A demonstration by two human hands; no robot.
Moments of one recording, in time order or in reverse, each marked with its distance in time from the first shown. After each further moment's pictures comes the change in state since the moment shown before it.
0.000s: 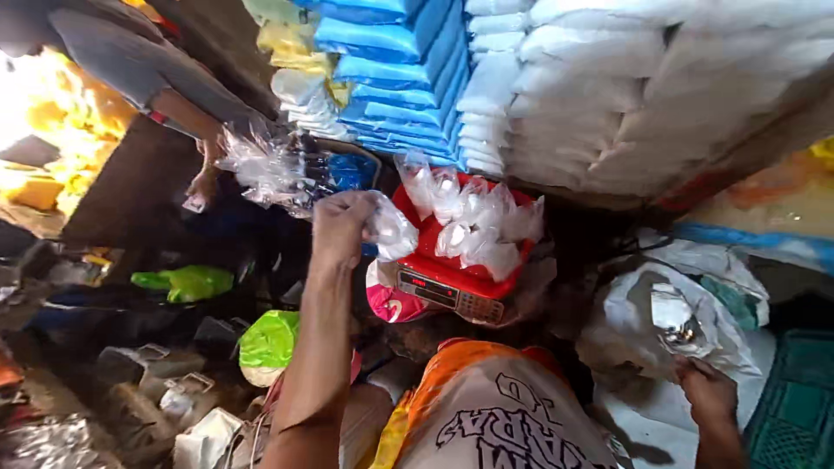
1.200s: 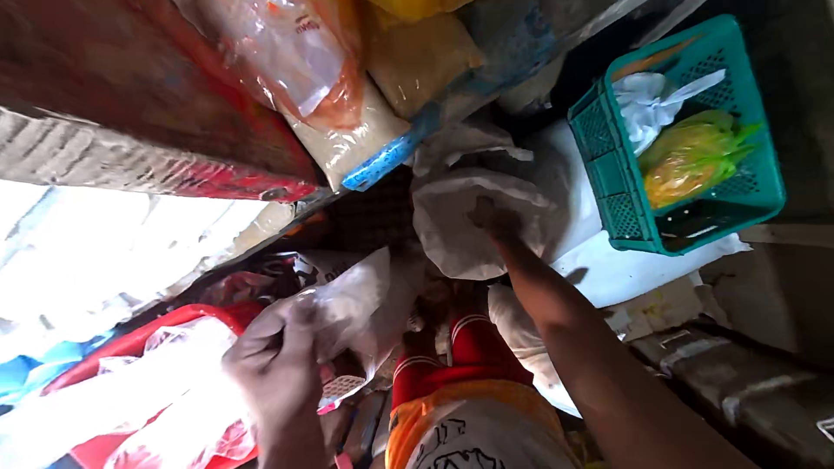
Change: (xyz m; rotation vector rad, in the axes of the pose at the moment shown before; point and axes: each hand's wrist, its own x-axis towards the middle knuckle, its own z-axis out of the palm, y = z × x) left_hand -0.074 -0.070 0.407 0.103 -0.626 0.204; right_hand 0.227 0.110 0.065 -0.462 -0.068 0.293
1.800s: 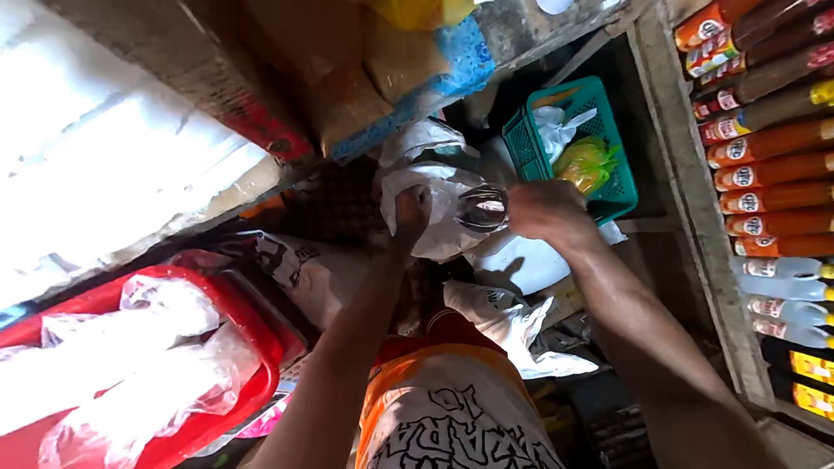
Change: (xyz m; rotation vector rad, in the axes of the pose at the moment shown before) left_hand 0.056 -0.089 0.233 0.372 -0.490 -0.083; right_hand -0.277 -0.070 -0.288 -0.572 -0.109 0.021
